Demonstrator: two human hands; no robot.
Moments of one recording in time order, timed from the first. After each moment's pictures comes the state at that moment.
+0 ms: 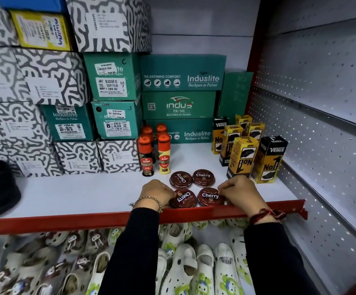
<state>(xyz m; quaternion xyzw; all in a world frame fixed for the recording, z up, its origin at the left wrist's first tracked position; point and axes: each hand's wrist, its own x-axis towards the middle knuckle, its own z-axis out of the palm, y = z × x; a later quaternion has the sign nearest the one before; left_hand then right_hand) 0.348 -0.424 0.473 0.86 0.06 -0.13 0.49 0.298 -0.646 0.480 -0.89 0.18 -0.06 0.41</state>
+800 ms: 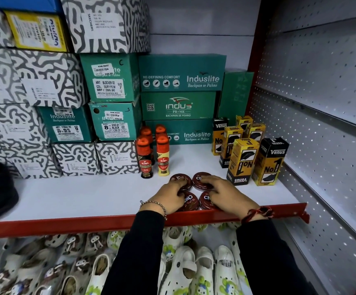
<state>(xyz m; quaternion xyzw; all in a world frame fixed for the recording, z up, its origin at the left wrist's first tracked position) 0.347 -0.446 0.472 0.93 -0.20 -0.10 0.30 0.319 -0.633 0.474 -0.96 -0.04 0.01 0.26</state>
